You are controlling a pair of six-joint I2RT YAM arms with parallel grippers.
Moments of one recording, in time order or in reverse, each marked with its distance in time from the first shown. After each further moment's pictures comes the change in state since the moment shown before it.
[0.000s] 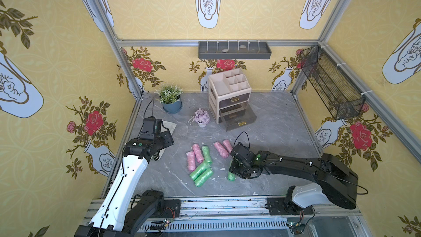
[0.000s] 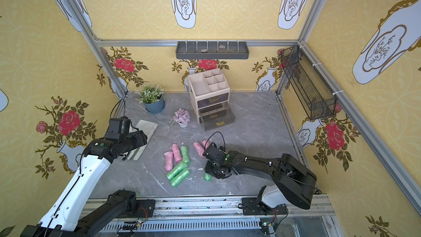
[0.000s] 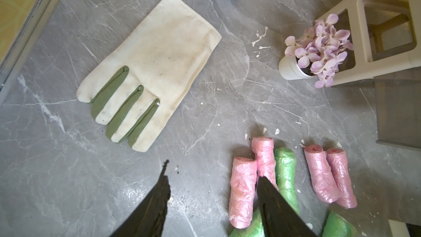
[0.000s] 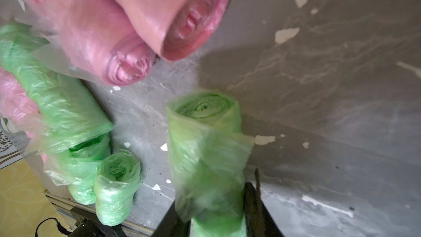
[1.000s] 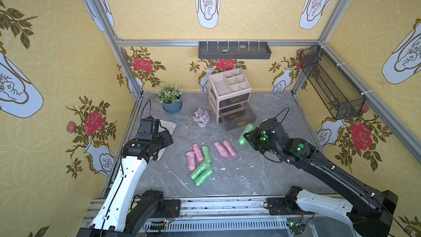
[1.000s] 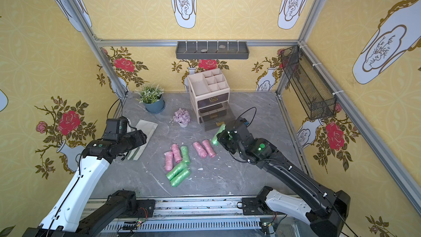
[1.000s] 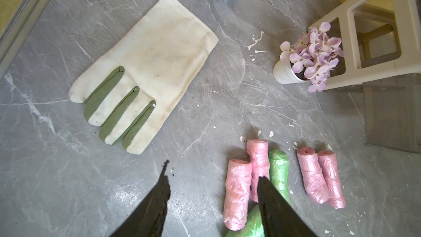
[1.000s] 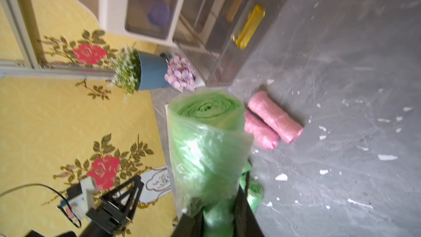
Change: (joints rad) left arm 0.028 -0.013 -0.010 0.023 0.030 0.000; right arm -0.266 -0.387 0.355 -0.256 0.177 -0.005
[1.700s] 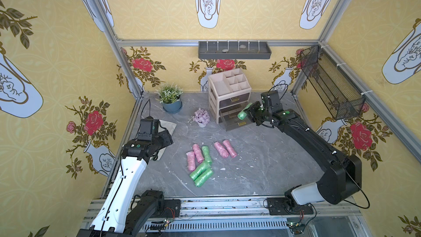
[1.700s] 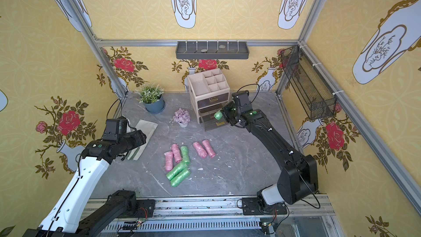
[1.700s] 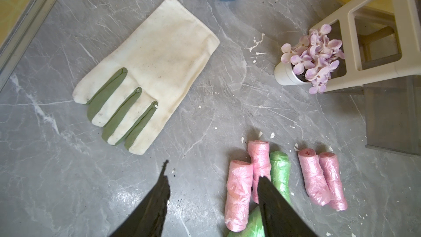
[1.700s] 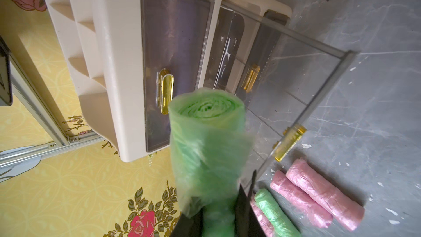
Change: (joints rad) left arm 0.000 -0.008 -0.003 0.000 -0.010 0.000; right arm -0.336 0.452 0.249 0.167 -0.282 -0.011
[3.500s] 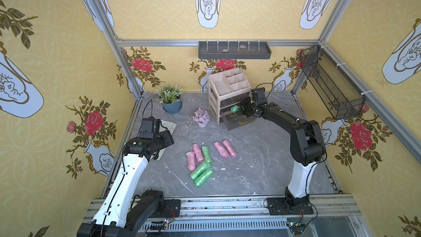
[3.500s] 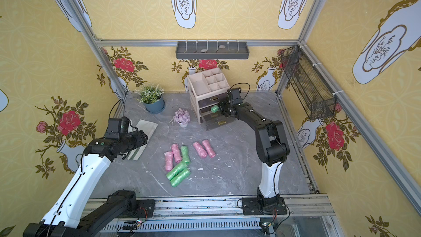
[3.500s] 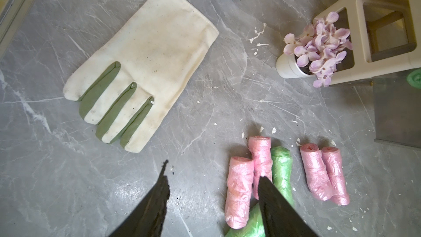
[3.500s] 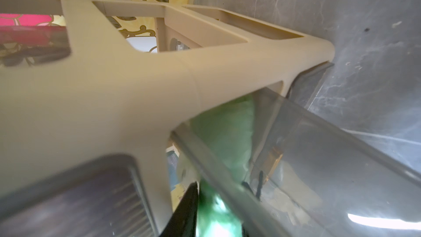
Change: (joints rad) left arm 0.001 0.035 -0.002 0.000 0.023 0.010; right arm -0.084 0.459 0.172 0.283 -0.084 0.045
